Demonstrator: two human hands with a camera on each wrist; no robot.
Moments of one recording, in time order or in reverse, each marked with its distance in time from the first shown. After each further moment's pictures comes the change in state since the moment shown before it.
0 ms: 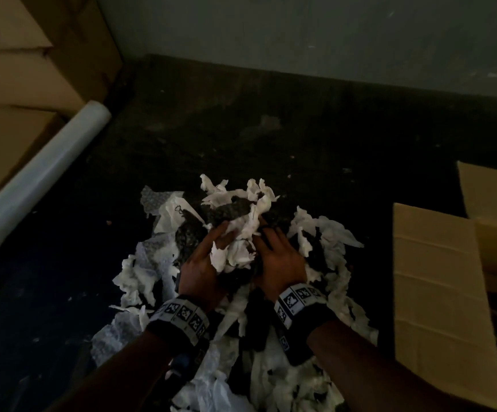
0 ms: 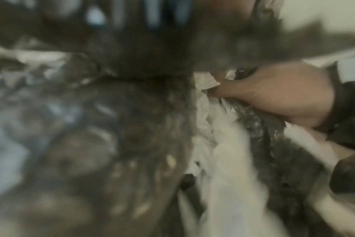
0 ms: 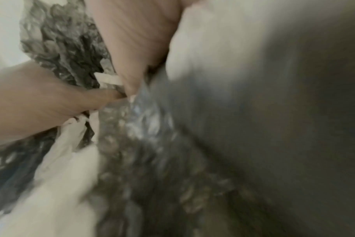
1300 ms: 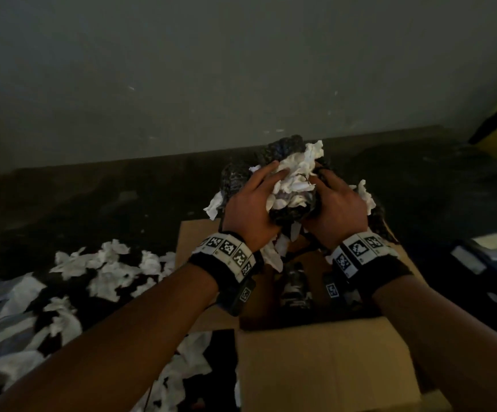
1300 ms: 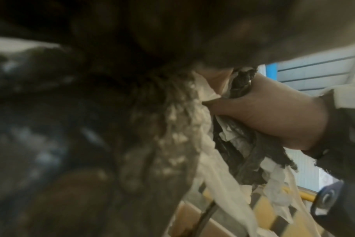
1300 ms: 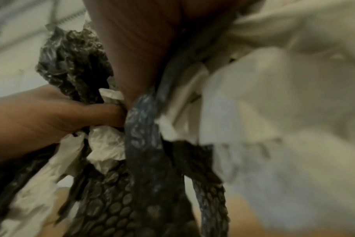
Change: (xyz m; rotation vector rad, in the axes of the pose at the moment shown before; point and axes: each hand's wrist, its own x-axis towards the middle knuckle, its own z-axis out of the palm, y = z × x) left_hand -0.023 0.496 0.173 -0.053 -0.066 0.767; right_hand -0.235 0.255 -0.388 -0.263 0.612 0.256
